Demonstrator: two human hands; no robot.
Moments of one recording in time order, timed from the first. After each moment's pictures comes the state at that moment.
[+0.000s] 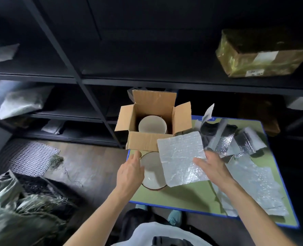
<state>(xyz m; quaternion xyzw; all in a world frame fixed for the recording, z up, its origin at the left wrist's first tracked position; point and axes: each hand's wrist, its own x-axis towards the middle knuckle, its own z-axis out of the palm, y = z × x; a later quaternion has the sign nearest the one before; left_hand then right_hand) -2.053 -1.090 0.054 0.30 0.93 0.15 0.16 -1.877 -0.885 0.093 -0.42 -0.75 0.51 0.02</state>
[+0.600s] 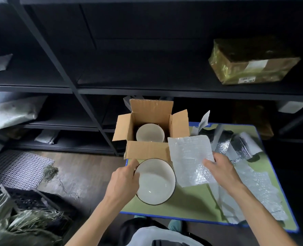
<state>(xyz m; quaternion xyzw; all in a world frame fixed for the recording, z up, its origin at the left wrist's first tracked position) -2.064 -1.106 0.095 0.33 0.90 0.20 0.19 -1.873 -0.870 0.107 -0.45 -0.75 0.48 0.07</state>
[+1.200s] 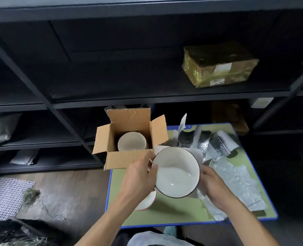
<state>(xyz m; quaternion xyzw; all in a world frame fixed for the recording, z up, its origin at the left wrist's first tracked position) -2.014 -1.027 0.161 0.38 0.82 0.34 0.26 -1.839 -0.891 0.120 -0.39 -0.59 0.70 0.11</state>
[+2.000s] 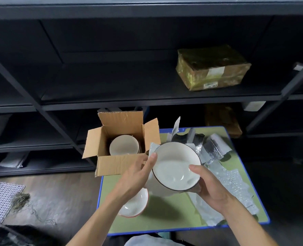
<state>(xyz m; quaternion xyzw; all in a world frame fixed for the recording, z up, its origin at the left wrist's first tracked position) -2.024 -1.006 0.150 0.31 0.76 0.39 0.41 -1.835 -0.872 0.135 -0.34 -0.45 0.82 0.11</state>
